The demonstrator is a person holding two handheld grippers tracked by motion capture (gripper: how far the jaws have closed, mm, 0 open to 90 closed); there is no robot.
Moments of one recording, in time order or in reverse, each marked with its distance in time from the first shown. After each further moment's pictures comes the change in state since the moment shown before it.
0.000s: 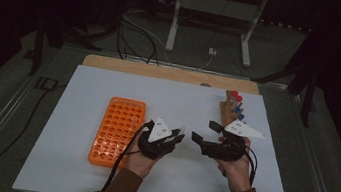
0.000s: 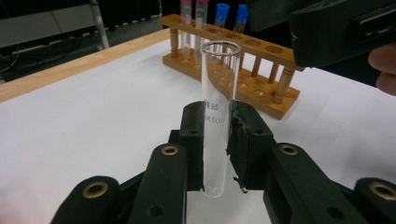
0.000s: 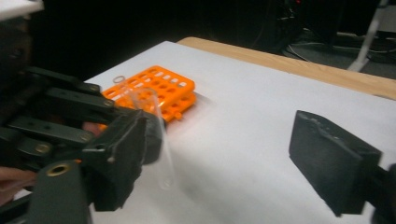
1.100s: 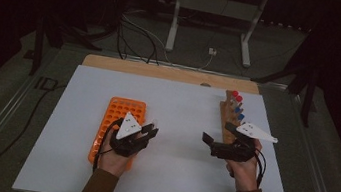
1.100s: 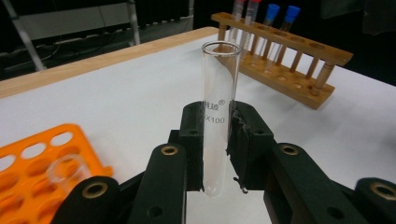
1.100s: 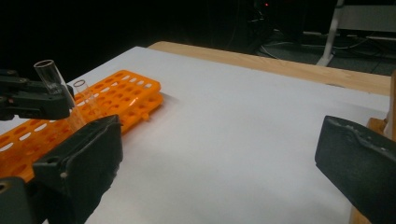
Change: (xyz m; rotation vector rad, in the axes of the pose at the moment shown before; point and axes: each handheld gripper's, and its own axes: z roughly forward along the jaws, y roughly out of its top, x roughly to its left) left arm 0.040 -0.023 -0.053 -0.017 0.099 -0.071; right arm -0.022 -0.009 -0.014 -0.022 -0.096 0.049
